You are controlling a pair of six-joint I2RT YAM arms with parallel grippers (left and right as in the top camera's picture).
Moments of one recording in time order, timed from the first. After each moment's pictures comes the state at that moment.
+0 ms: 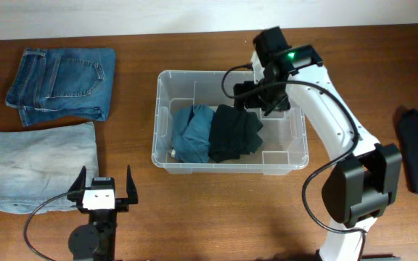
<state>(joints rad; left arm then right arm) 0.07 0.01 0.01 -0.08 0.03 0.14 0.29 1.99 1.80 -1.16 -0.18 0.24</state>
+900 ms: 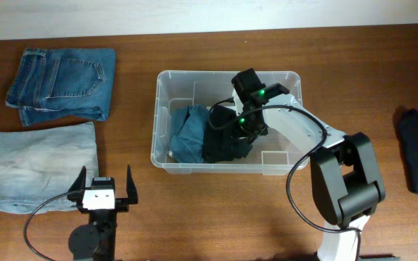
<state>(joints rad) 0.07 0.01 0.01 -0.08 0.03 0.14 0.39 2.01 1.45 -0.84 -0.21 0.27</state>
